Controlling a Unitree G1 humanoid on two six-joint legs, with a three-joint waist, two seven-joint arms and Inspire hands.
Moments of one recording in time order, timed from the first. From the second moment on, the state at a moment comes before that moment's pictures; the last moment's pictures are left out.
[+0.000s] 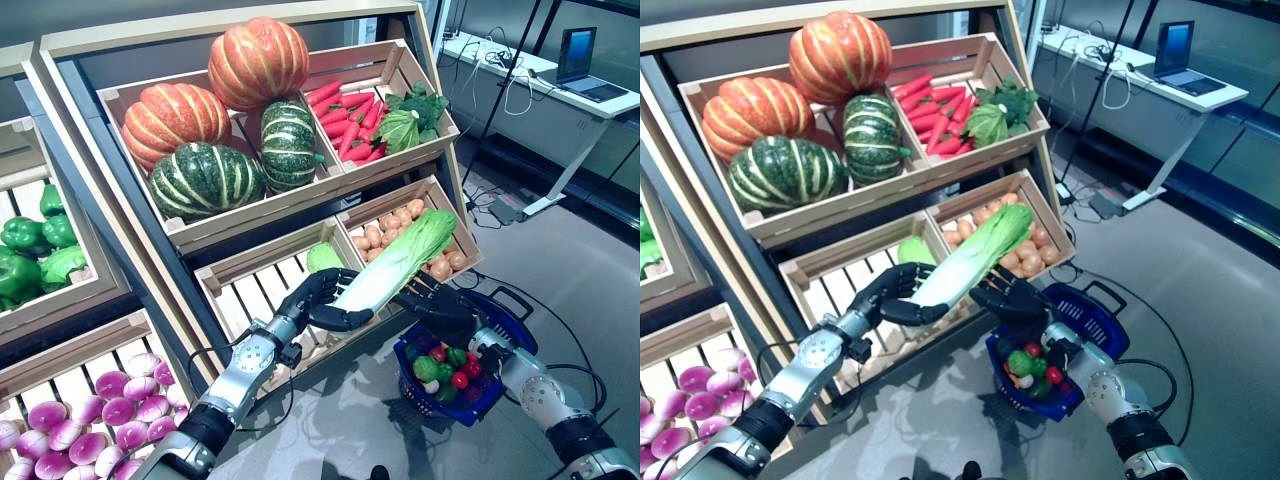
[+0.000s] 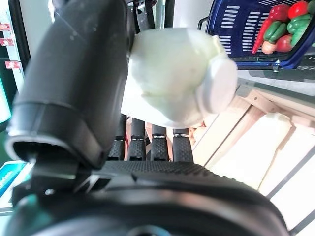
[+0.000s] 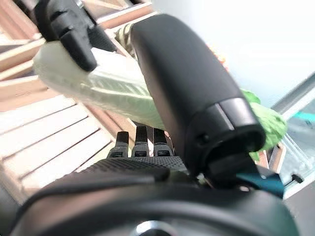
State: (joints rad) left arm -0.29 0.41 -0.43 0.39 -0.36 -0.19 -0.13; right arm -0.21 -0.56 0.23 0.39 1.25 0.20 0.49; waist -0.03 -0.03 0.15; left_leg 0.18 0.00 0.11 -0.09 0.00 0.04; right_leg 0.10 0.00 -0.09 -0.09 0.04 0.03
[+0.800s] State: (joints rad) left arm -0.31 0.41 -0.45 0.39 -0.36 -0.20 -0.13; right arm -0.31 -0.49 0.19 0.40 1.38 0.06 0.35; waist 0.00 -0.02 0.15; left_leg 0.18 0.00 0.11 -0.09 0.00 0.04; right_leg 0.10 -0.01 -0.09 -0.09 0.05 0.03
